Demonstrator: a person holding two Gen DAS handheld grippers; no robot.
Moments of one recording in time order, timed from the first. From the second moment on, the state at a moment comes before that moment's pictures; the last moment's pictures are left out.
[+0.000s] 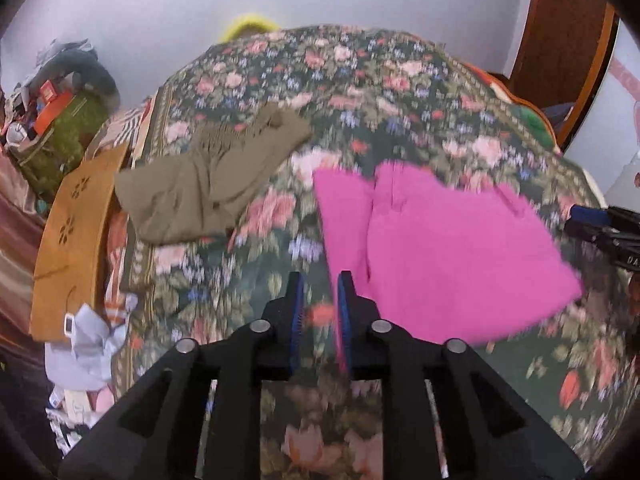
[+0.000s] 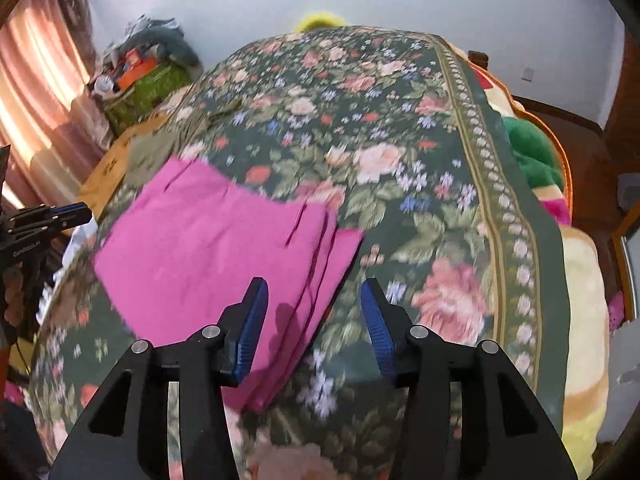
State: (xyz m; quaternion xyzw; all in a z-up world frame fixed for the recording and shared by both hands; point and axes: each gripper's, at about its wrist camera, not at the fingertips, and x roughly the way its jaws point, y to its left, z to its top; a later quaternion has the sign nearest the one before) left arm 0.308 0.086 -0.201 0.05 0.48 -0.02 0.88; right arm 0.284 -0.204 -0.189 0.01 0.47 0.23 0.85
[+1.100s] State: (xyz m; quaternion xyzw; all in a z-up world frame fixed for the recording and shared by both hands) left arm 0.381 0.060 -0.249 0.03 0.52 -0.04 0.85; right arm 0.329 -0.167 -0.214 -0.05 0.49 0.25 0.83
